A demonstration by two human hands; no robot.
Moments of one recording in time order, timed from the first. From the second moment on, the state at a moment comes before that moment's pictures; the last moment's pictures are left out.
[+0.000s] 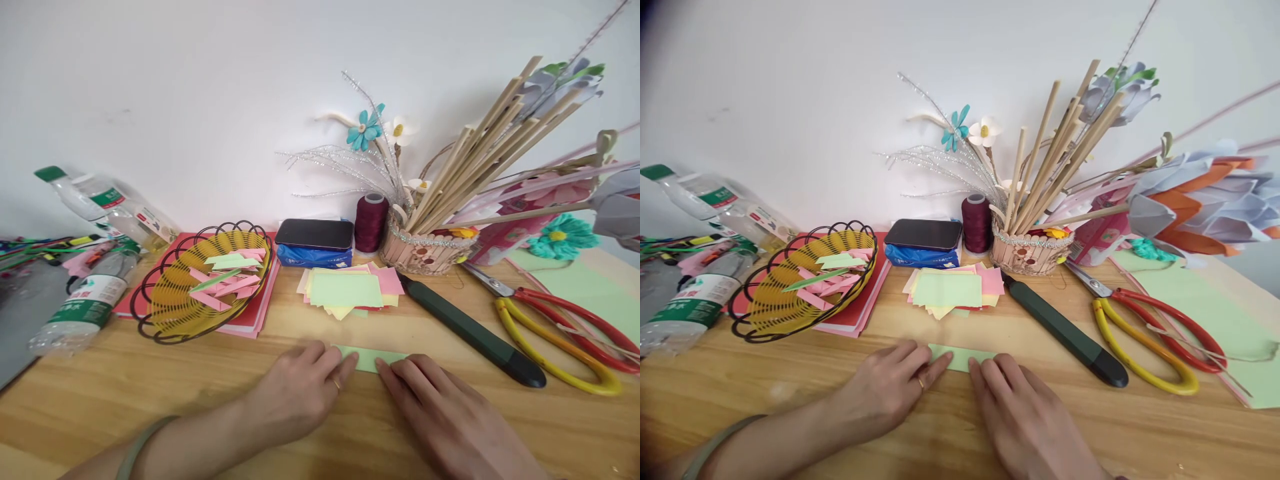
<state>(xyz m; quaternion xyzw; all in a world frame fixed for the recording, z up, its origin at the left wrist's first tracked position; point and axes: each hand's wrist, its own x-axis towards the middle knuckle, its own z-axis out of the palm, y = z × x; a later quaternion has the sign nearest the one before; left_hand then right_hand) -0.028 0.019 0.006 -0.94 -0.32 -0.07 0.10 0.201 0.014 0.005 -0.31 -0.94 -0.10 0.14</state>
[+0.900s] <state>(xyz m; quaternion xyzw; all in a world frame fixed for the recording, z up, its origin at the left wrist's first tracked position) -0.012 0.010 0.013 -0.93 -0.31 -0.03 0.18 0.194 0.013 0.009 -0.30 -0.93 -0.14 0.14</state>
